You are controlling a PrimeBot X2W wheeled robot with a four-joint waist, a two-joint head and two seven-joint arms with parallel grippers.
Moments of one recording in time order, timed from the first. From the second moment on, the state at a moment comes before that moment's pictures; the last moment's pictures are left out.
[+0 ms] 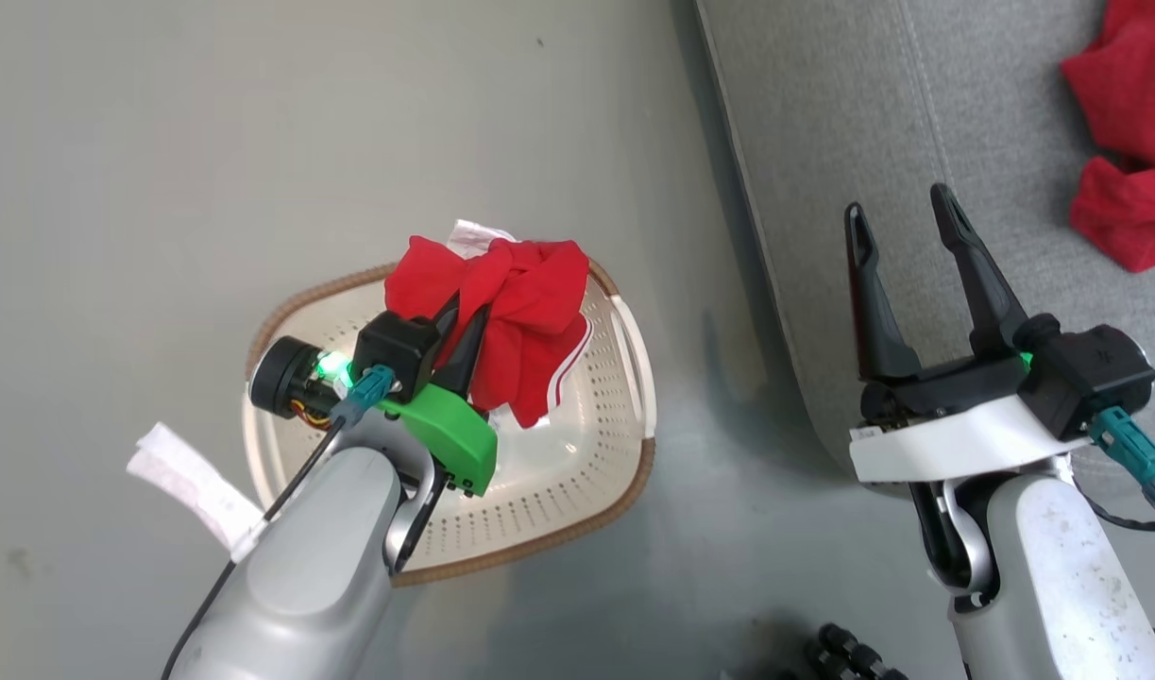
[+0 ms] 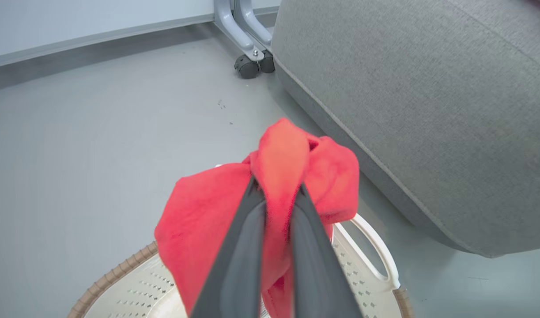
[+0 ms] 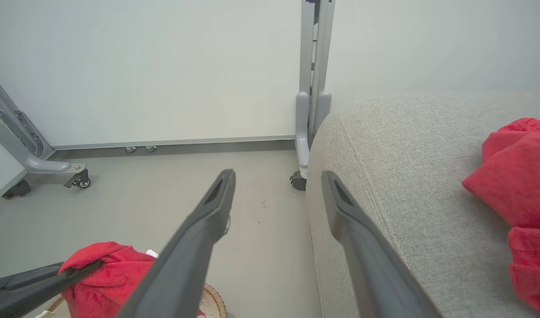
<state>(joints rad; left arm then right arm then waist) -0.62 0.13 -0.61 0.65 -0.35 -0.06 -0.26 -0.24 -0.05 0.09 -0.08 0.13 0.13 -0.19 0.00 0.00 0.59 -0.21</state>
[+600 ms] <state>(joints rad) -0.41 0.14 -0.43 0.19 -0.30 -0.03 -0.26 -0.10 -0.05 0.06 -0.14 0.12 0.13 -0.08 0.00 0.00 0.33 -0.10</state>
